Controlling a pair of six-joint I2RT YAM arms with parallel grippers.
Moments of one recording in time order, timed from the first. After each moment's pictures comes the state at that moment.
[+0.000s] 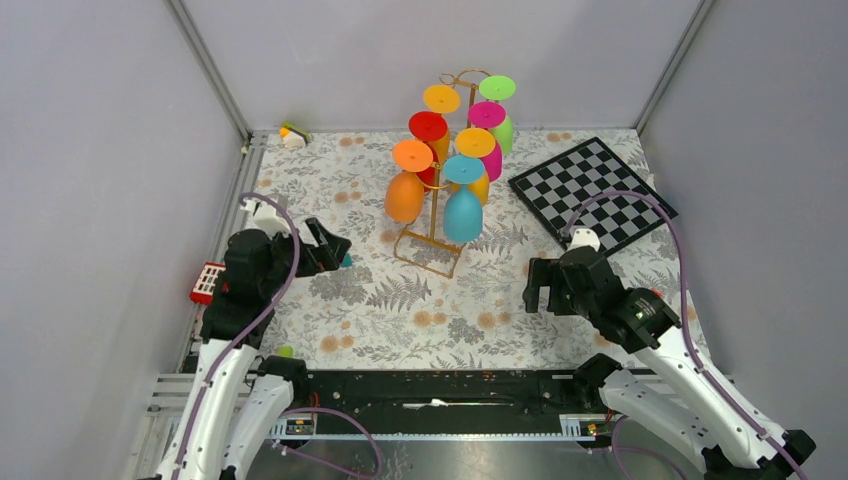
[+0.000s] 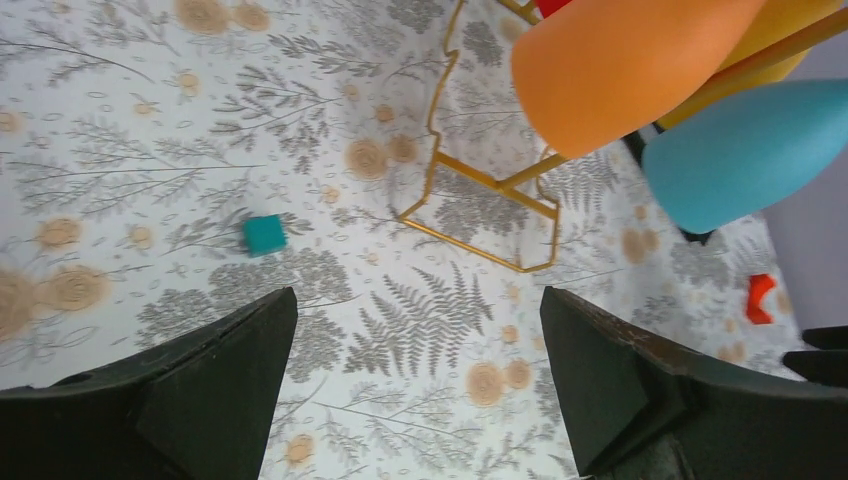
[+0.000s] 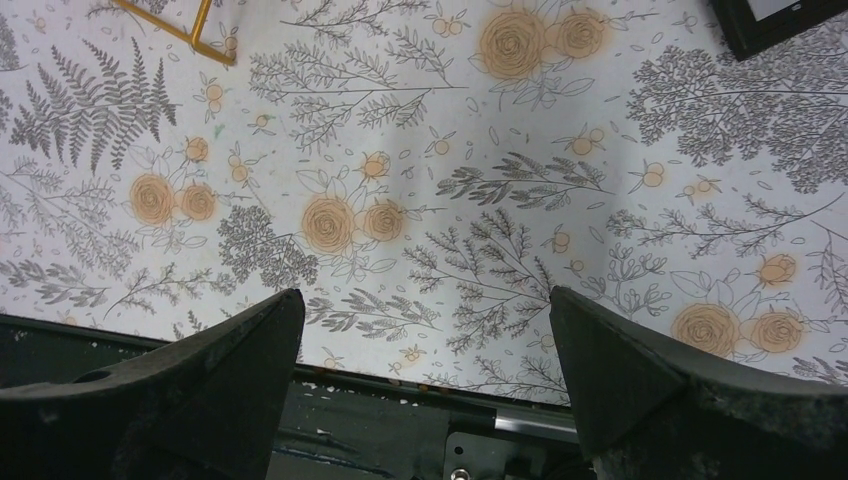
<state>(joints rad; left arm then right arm) -0.14 0.64 0.75 -0.50 0.24 -0.46 0.63 0.70 0.79 -0.95 0.22 0.52</state>
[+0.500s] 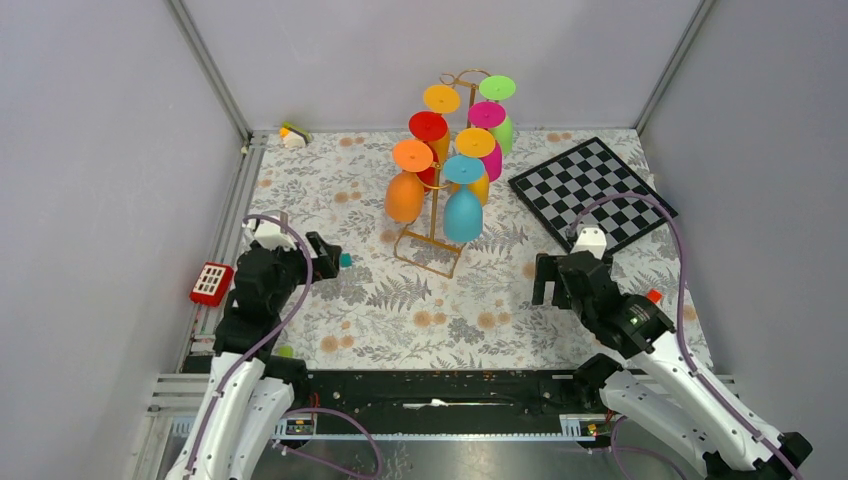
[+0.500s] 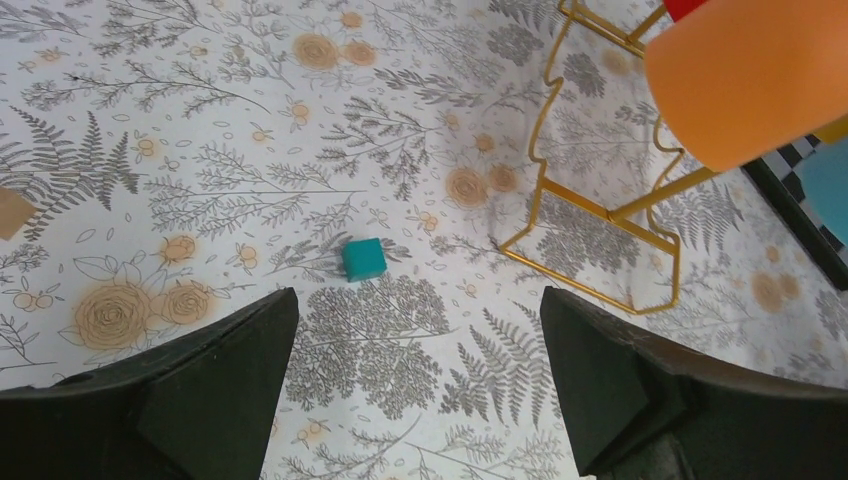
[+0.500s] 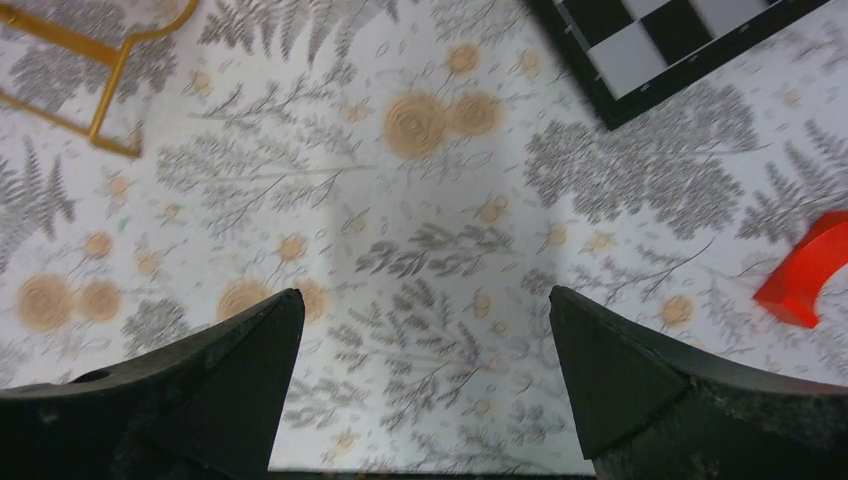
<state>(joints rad) -0.14 0.51 0.55 -0.38 0.08 -0.33 0.63 0.66 0.71 -0.85 0.42 0.48</state>
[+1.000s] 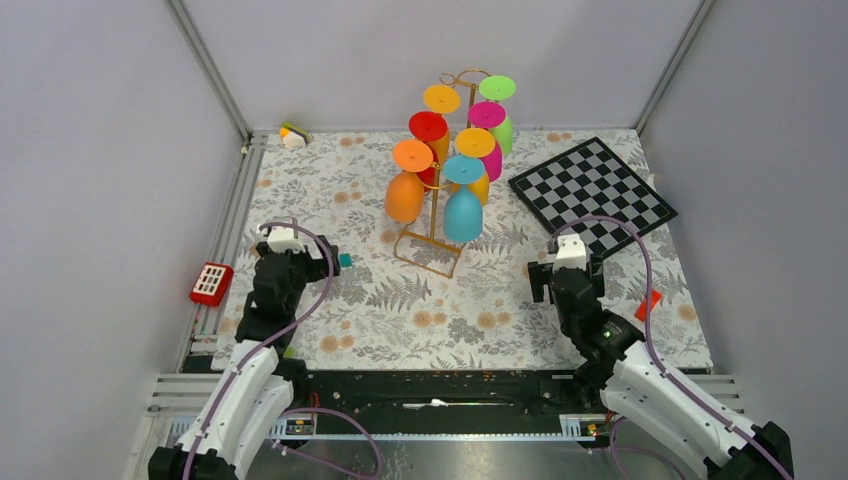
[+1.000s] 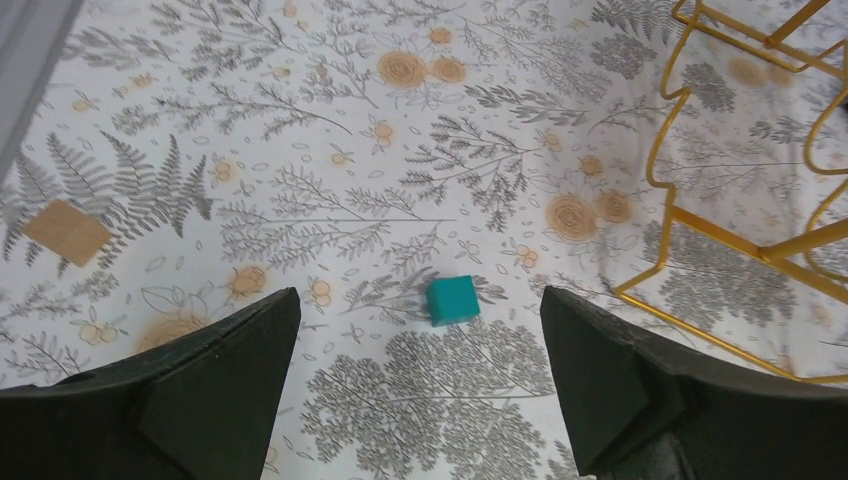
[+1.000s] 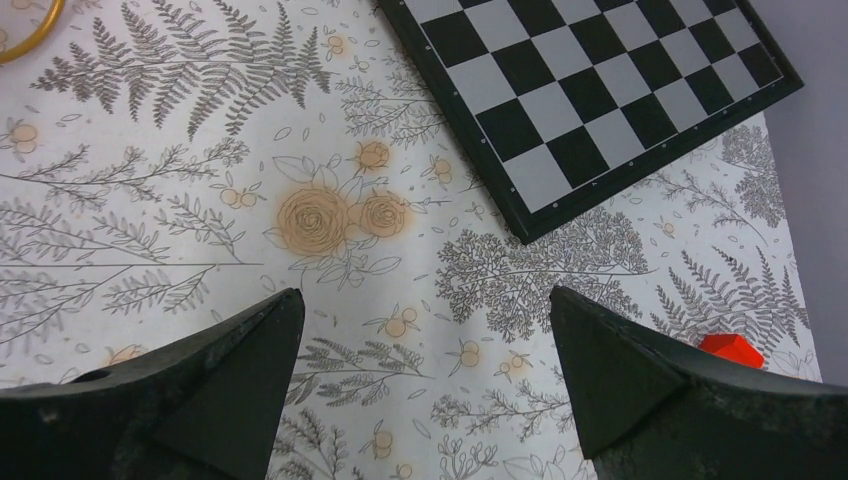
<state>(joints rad) -0.14 0.61 0.32 0.00 -0.07 -0.25 0.63 0.62 0.39 -0.36 0.65 0.11</state>
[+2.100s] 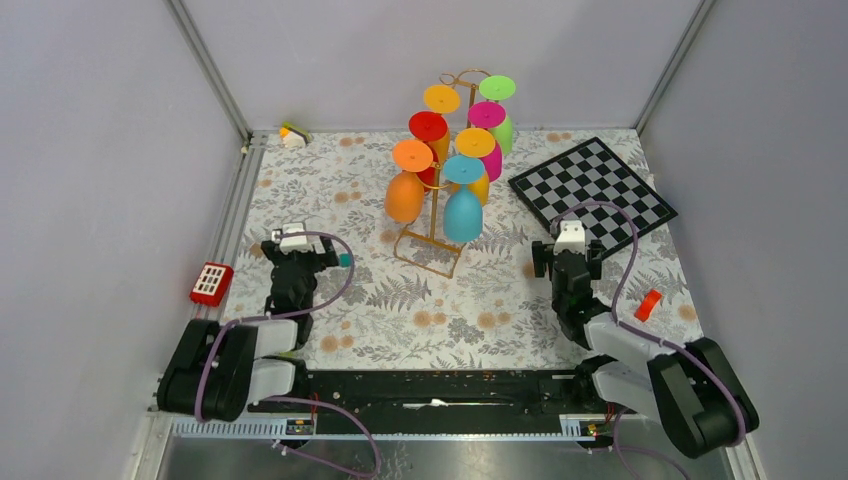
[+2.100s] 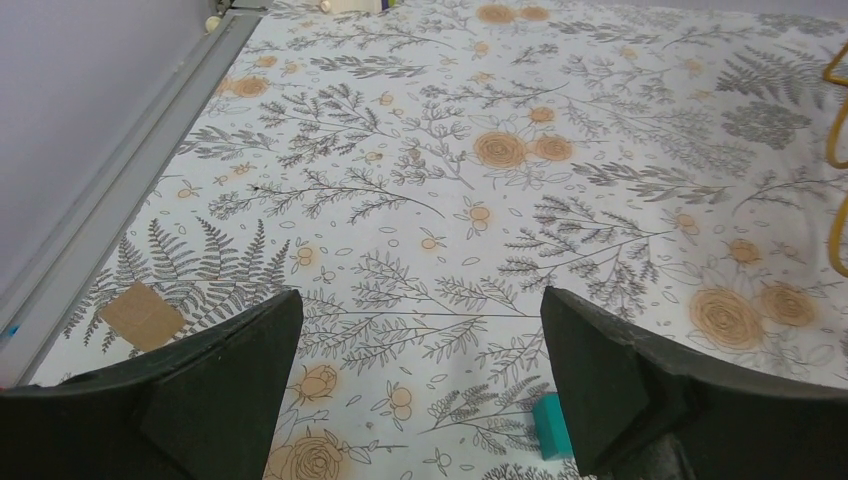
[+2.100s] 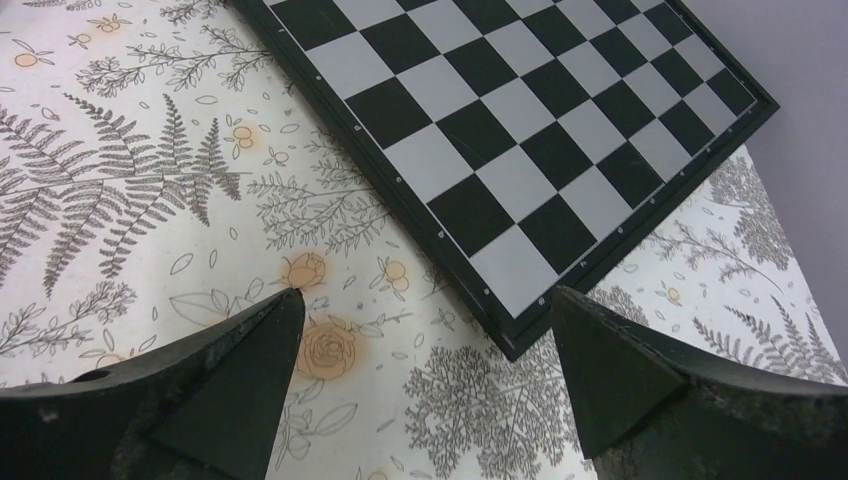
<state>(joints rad) -0.14 1.19 0.09 1.03 -0.24 -0.04 0.39 1.07 0.20 0.50 0.60 -0.06</state>
